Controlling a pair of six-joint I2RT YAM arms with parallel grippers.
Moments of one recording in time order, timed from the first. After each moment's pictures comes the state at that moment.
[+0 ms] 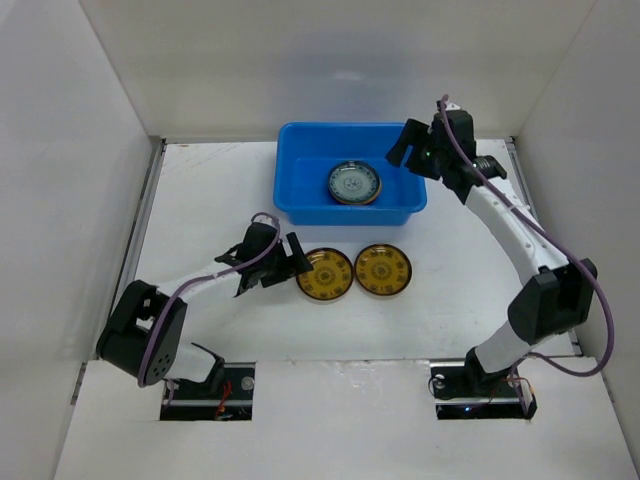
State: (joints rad) left arm -0.48 1.37 0.59 -0.06 0.13 -0.77; right arm 0.30 1.62 1.57 -0.47 0.01 0.54
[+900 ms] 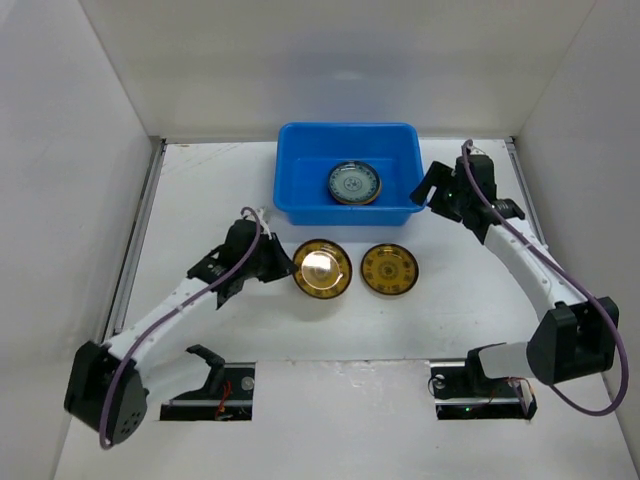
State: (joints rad) left arm -0.52 1.09 0.63 -0.29 0.16 -0.74; right arm 0.20 1.35 1.13 -0.40 0.01 0.56
